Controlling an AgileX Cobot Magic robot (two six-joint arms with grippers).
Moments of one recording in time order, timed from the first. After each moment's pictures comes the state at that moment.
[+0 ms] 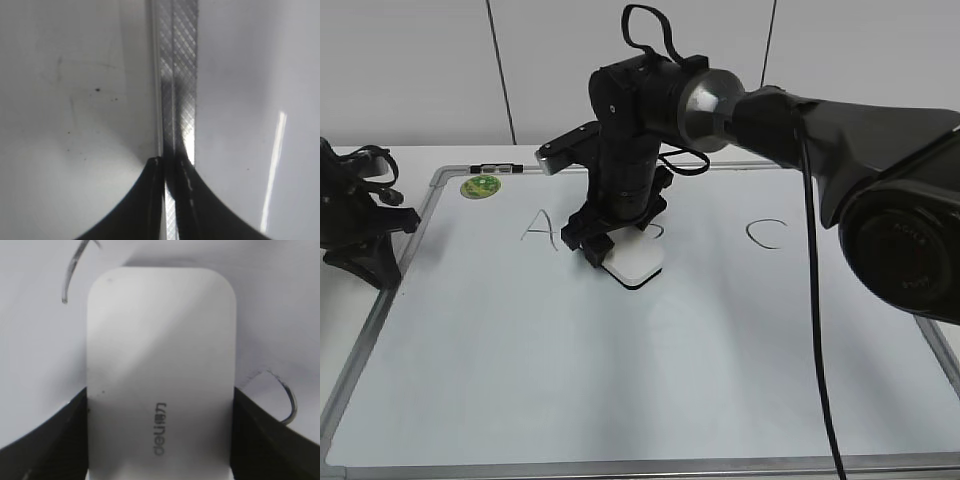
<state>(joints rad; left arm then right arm) 0.02 2.14 -1.46 -0.23 0.96 0.13 0.61 2.51 -2.22 -0.01 1.12 -0.18</state>
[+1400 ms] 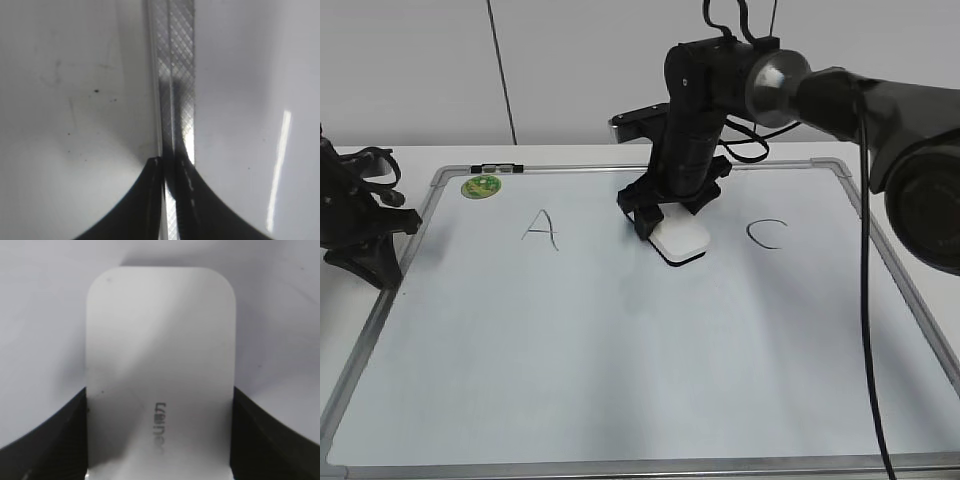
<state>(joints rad) 0.02 2.14 -1.46 -0.21 0.95 0.13 0.44 2.51 -2.22 0.02 1.12 -0.11</state>
